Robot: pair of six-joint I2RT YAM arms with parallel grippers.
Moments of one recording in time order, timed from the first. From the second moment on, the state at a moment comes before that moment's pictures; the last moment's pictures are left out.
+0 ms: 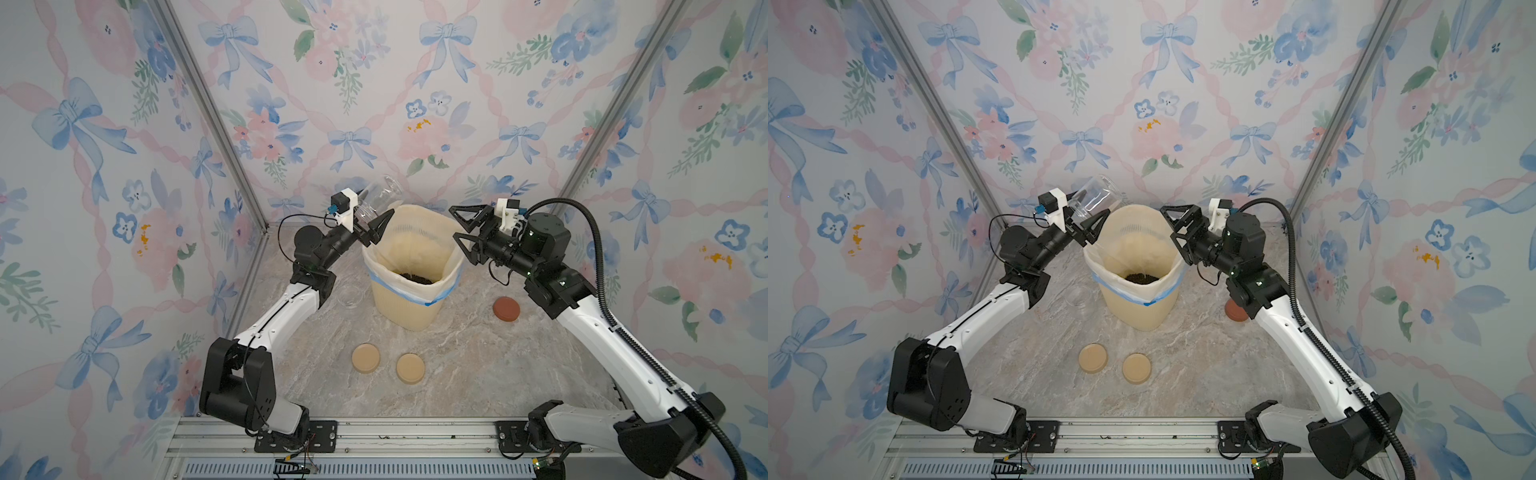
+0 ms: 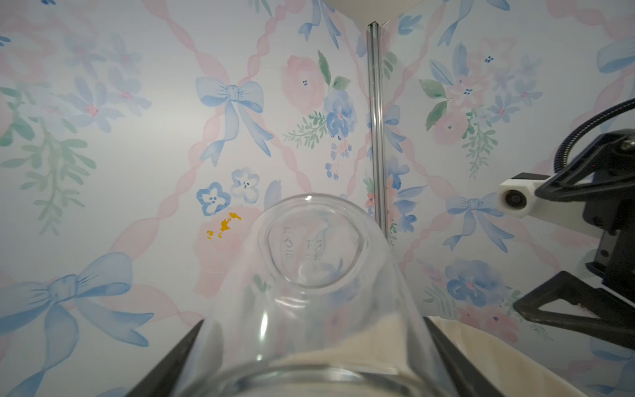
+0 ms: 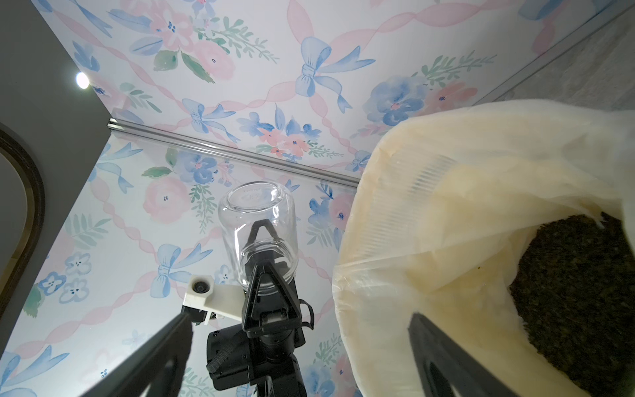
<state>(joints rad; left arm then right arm) -0.26 1.44 1.06 0.78 0.47 -0.09 0.45 1.25 1.32 -0.16 -0.32 1.25</state>
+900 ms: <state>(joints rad) 0.08 1.20 0.84 0.48 0.39 -0.12 0.50 1.31 1.61 -0.65 -0.23 0.66</state>
